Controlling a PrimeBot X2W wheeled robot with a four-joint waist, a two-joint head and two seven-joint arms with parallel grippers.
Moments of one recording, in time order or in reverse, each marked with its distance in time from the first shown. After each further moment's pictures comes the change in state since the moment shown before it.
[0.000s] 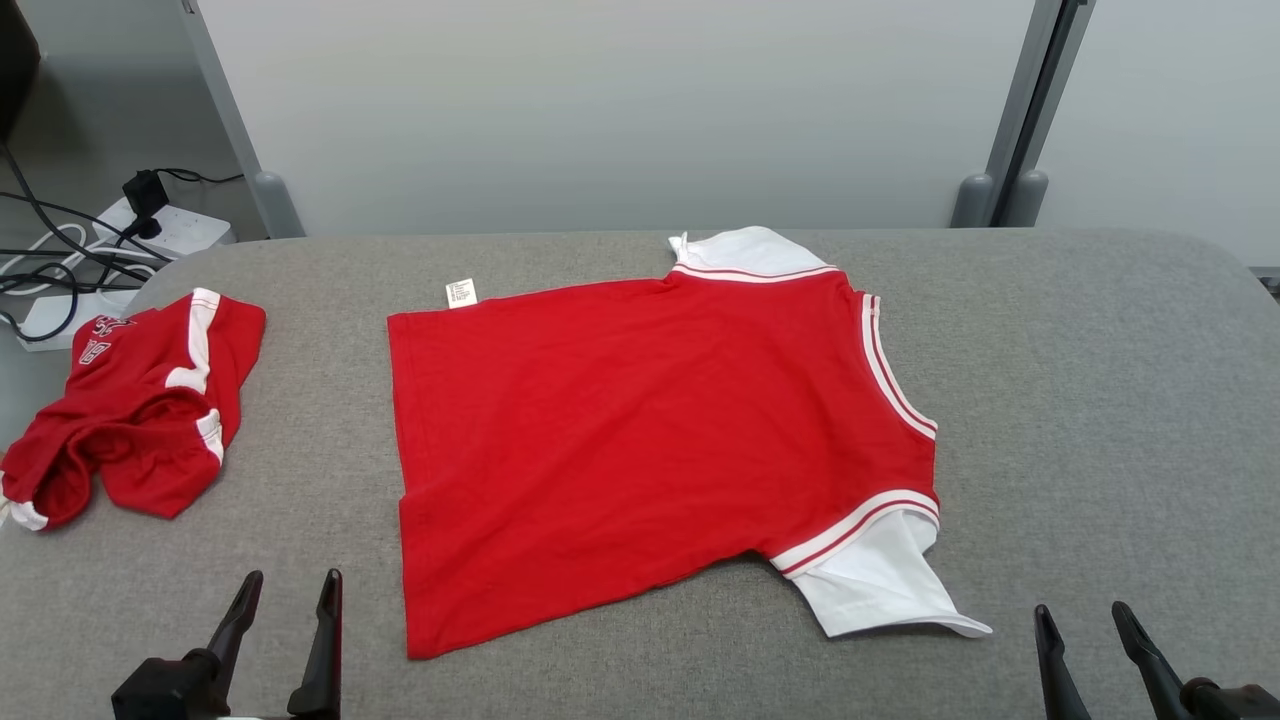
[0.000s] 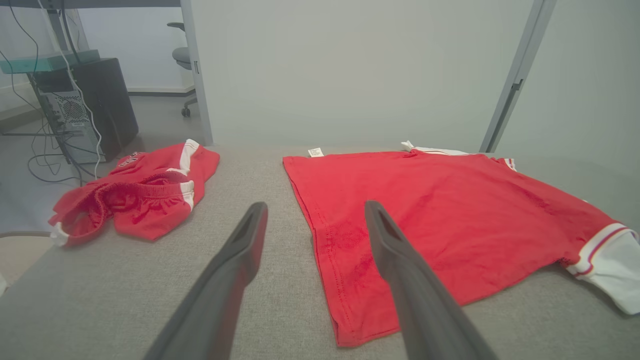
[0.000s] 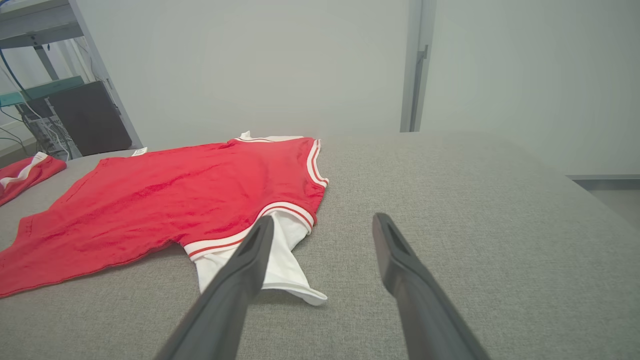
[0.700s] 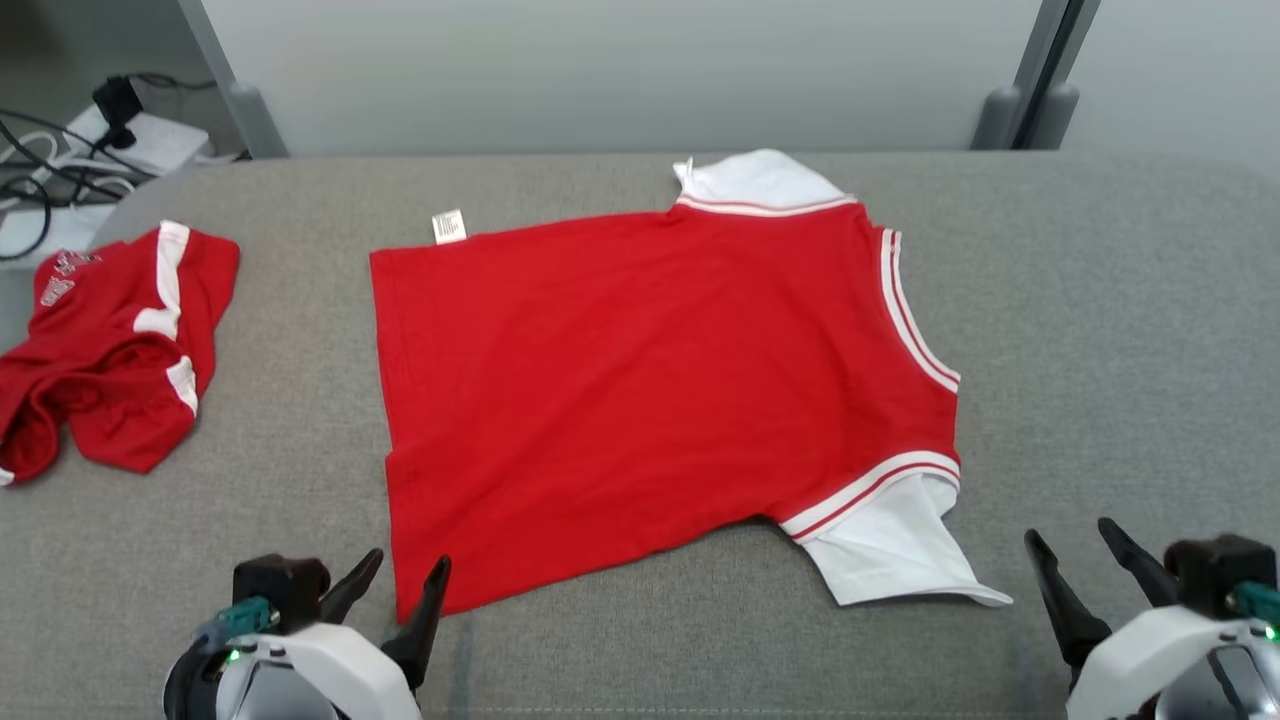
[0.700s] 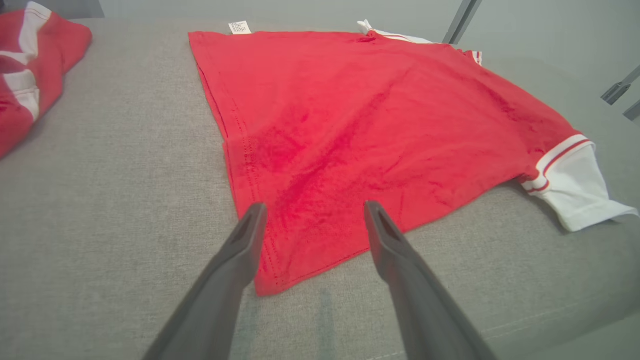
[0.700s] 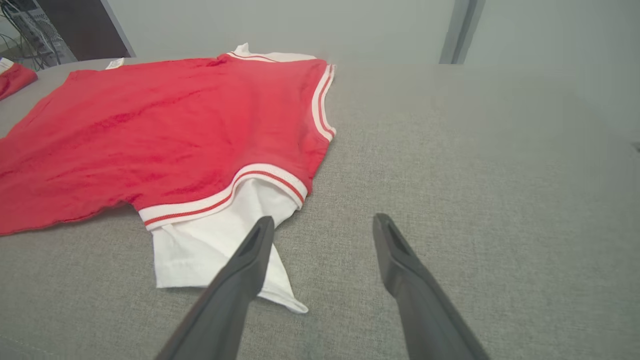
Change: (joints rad) left arm -0.145 -0.026 -0.109 0.055 -0.083 -0.095 0.325; right arm -0.191 -0.175 0.095 0.063 0.122 0.000 0.265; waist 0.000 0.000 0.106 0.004
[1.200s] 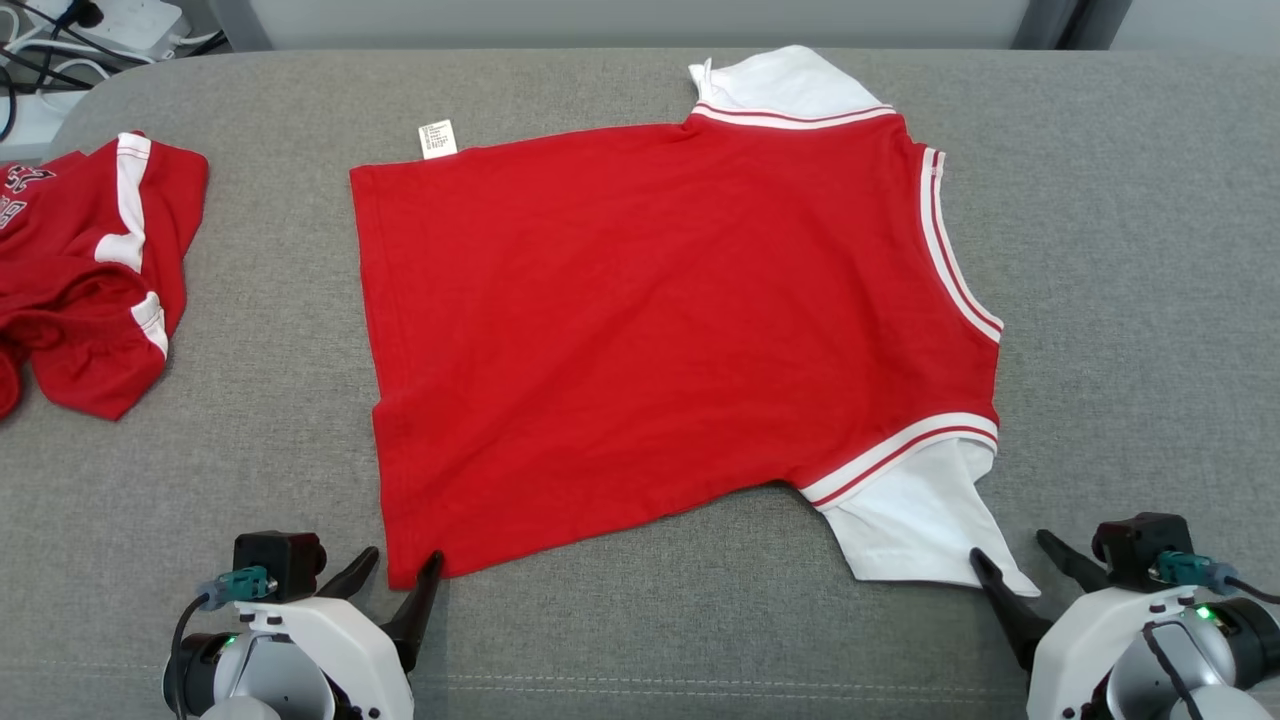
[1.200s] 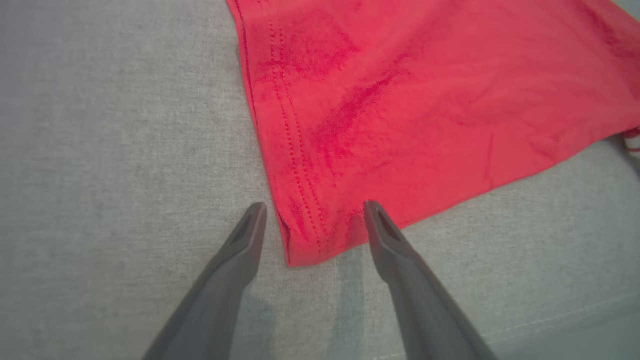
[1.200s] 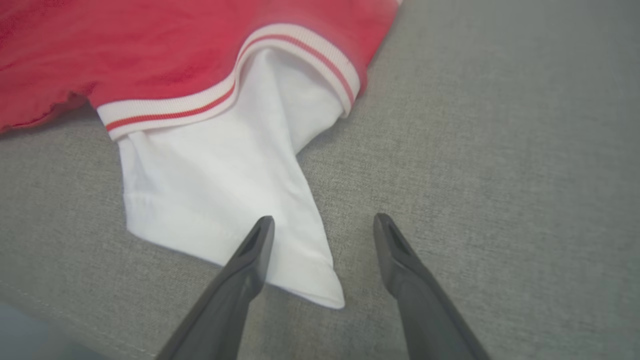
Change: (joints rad) left arm -0.106 -0.010 -0.010 0.152 -0.045 -0.037 0.054; right arm -0.109 -0.051 0.152 0.099 0.058 0.000 0.106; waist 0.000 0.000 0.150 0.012
